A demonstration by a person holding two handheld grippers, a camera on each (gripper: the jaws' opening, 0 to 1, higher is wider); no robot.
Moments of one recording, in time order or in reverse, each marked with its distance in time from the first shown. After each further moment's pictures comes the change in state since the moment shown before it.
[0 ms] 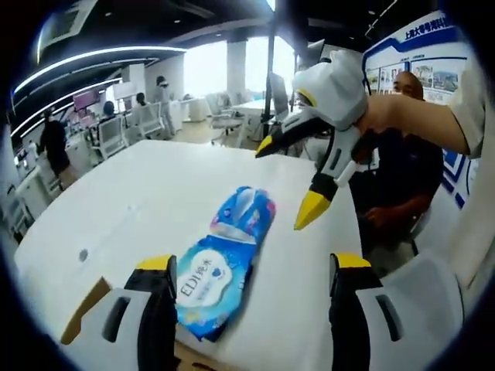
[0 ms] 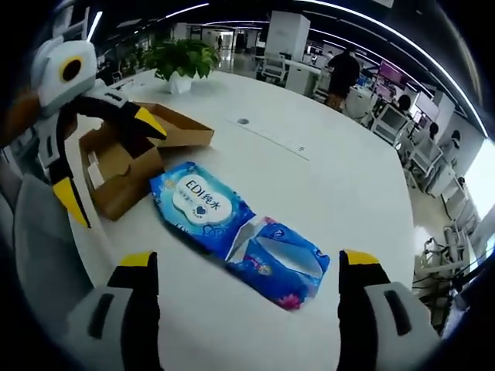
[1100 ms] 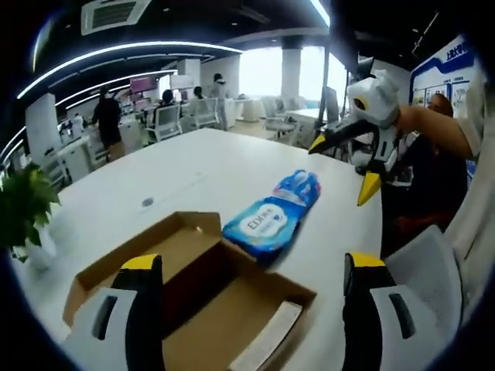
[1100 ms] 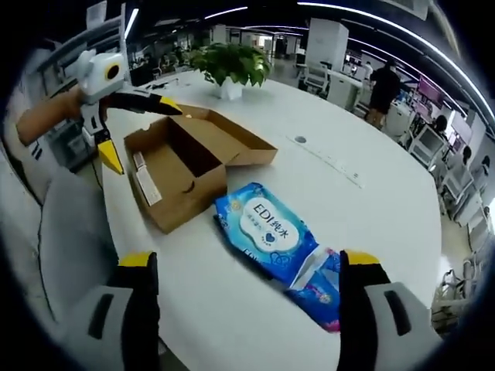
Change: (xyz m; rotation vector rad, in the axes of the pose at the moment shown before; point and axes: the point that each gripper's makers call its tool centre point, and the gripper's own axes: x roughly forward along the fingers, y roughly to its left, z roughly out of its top) left arm -0.129 0.055 -0.074 -0.152 -0.027 0.262; right arm 0.000 0.091 0.040 -0.133 -0.021 0.242
